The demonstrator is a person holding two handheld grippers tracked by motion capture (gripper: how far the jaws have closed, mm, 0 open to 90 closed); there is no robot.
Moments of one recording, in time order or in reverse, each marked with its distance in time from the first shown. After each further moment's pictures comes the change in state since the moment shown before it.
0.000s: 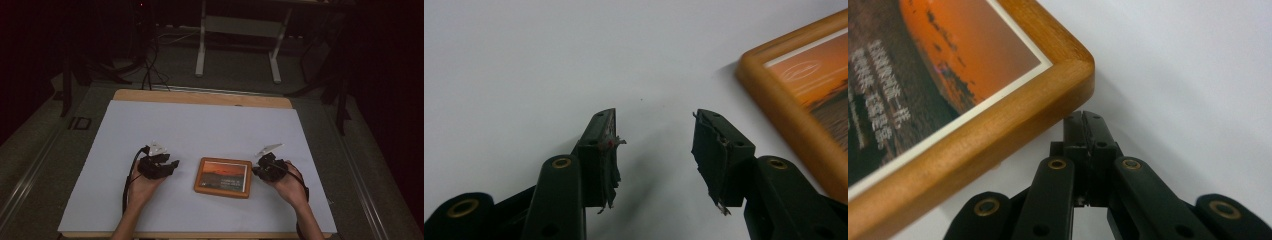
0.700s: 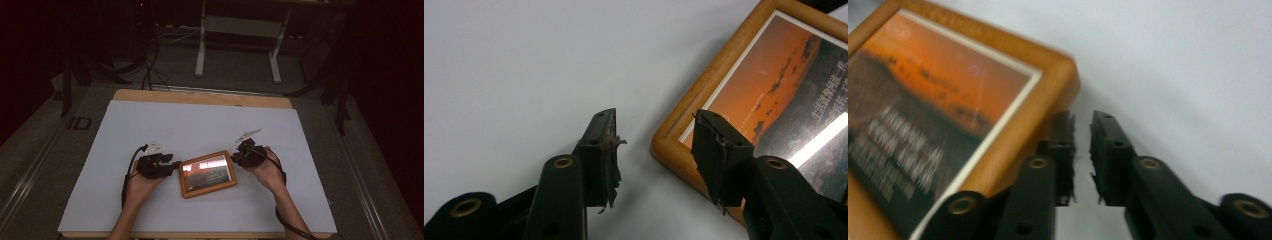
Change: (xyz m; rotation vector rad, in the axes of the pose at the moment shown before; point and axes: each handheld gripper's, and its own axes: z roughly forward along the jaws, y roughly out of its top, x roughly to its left) left arm 0.002 0.003 -0.005 -0.035 -0.115 0.036; right arm 0.017 0.058 0.022 -0.080 0.046 -0.023
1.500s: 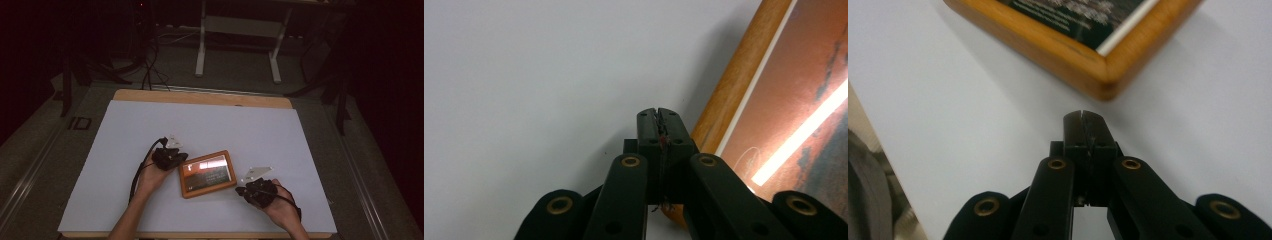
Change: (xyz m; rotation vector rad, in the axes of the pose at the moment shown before) left arm -0.001 0.026 0.043 0.129 -0.007 0.165; right arm 0.063 -0.073 -0.043 -0.008 0.071 -0.131
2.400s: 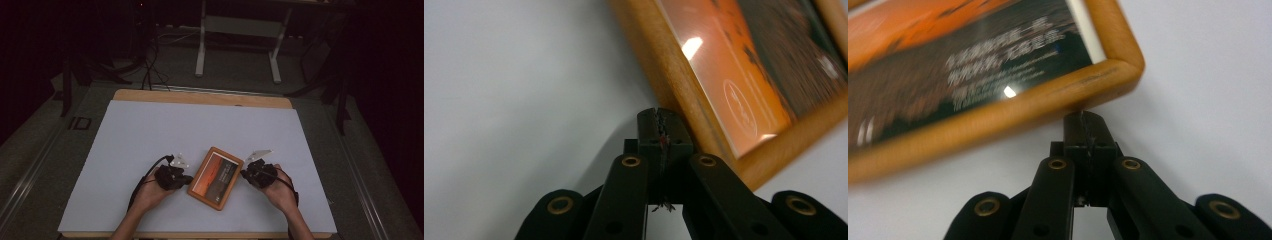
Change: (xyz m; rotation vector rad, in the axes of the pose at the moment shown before) left arm -0.054 -0.020 -0.011 0.109 -0.230 0.082; right arm -0.047 0.017 0.019 0.024 -0.115 0.095
